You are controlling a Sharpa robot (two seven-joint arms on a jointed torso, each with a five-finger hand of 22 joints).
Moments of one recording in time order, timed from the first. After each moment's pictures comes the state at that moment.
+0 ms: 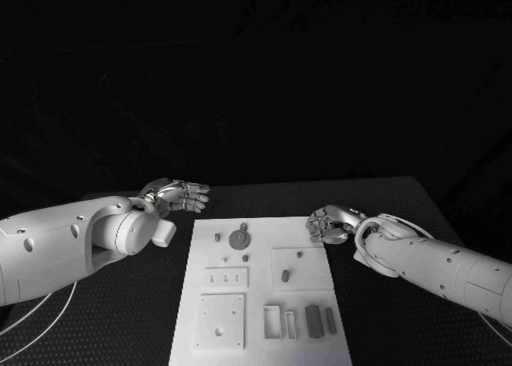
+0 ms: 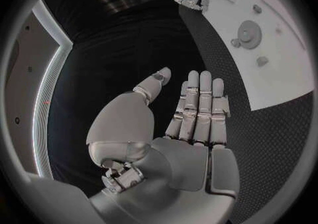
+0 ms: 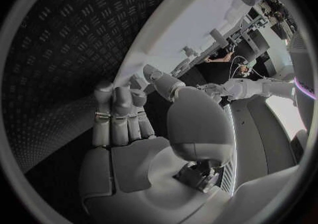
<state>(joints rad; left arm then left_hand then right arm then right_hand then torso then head) 1.40 -0.81 -0.23 1.35 -0.04 -0.31 0.10 1.05 -0.09 0.47 -0.25 0.20 0.81 0.18 0.39 0.46 1.16 0.10 0.26 0.24 0.90 0.09 0.67 0.53 0.04 0.72 -0.01 0.53 1.31 1.08 -0.63 -0.02 0.96 -1.28 -0.28 0.19 1.10 -0.16 0.68 -0.24 0.07 0.87 0.12 0.31 0.44 1.07 0.02 1.18 1.01 1.27 -0.09 1.16 1.16 0.22 1.08 -0.02 1.03 1.28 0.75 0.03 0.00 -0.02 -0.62</state>
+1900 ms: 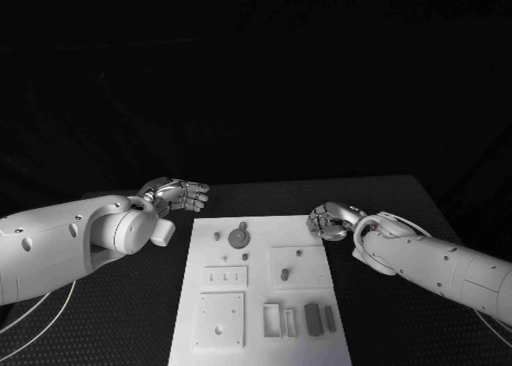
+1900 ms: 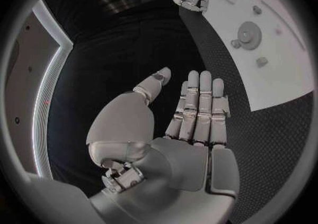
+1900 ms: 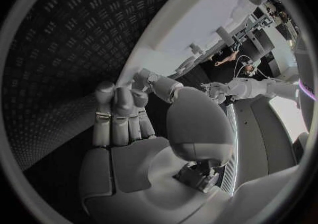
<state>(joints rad) 1.40 -0.82 -0.23 1.35 -0.04 -0.31 0.10 1.05 -0.09 0.47 -0.25 0.20 0.81 0.18 0.39 0.47 1.16 0.10 0.26 0.25 0.90 0.09 0.68 0.53 0.04 0.72 -0.01 0.53 1.31 1.08 -0.62 -0.02 0.96 -1.28 -0.31 0.15 1.11 -0.14 0.77 -0.21 0.05 0.89 0.10 0.37 0.49 1.09 0.00 1.19 1.01 1.27 -0.12 1.16 1.17 0.23 1.09 -0.03 1.04 1.28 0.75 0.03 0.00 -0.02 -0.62</state>
